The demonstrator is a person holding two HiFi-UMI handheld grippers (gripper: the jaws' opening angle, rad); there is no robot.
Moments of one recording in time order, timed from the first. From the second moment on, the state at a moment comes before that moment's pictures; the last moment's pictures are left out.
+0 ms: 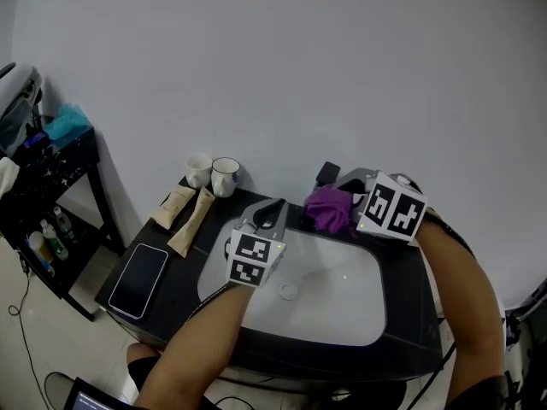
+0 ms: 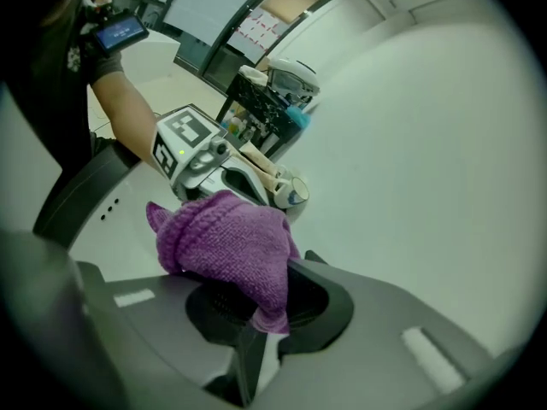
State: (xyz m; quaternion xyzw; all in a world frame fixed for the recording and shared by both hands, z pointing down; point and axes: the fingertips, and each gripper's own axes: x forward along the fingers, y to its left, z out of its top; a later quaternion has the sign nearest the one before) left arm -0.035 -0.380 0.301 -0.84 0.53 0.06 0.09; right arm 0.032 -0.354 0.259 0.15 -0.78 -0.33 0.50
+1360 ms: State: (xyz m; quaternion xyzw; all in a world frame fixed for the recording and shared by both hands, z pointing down) left arm -0.036 -0.382 0.308 -0.84 0.53 0.04 0.09; right arm 0.034 -0.364 0.307 0.18 -0.72 -0.42 0.53
